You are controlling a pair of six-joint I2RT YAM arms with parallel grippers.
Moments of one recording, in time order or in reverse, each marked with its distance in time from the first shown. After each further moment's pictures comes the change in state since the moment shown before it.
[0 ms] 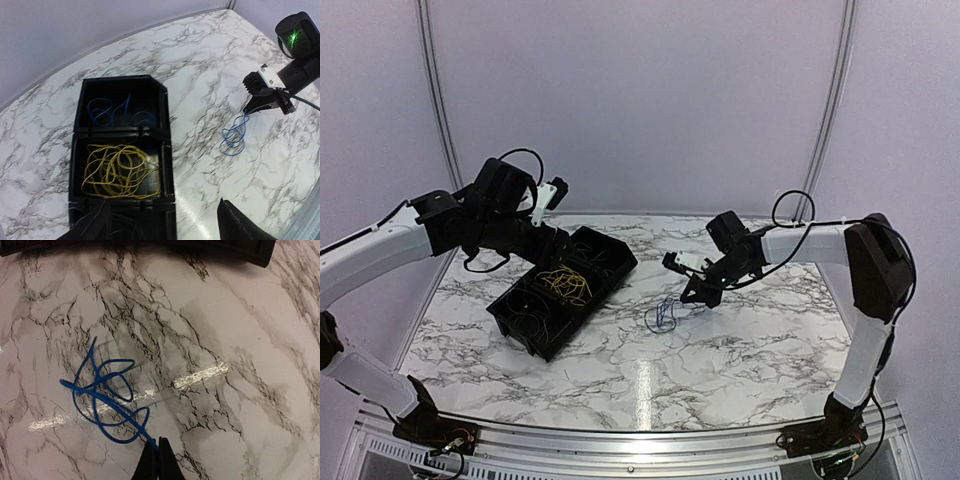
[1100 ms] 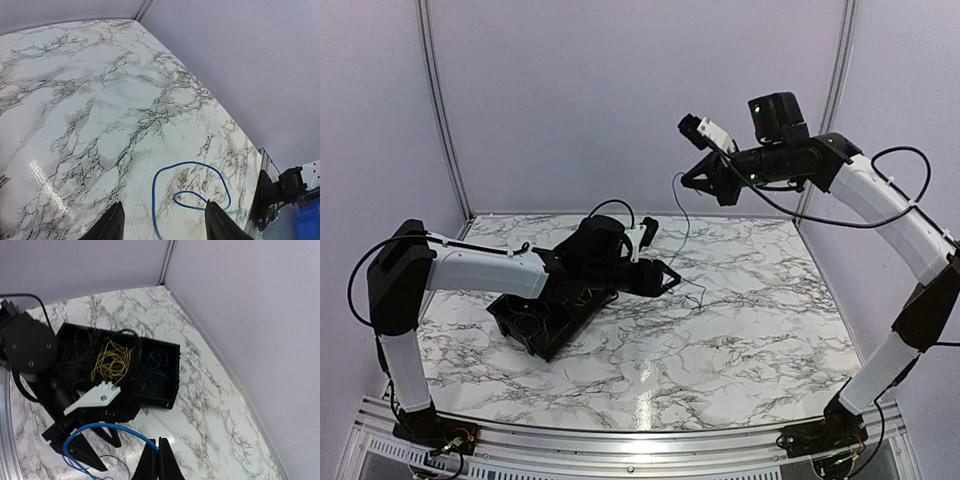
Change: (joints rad) left arm -0.198 0.540 -0.005 0.864 0.303 -0.413; right arm 0.074 -0.301 0.548 -0.308 0.058 0.156
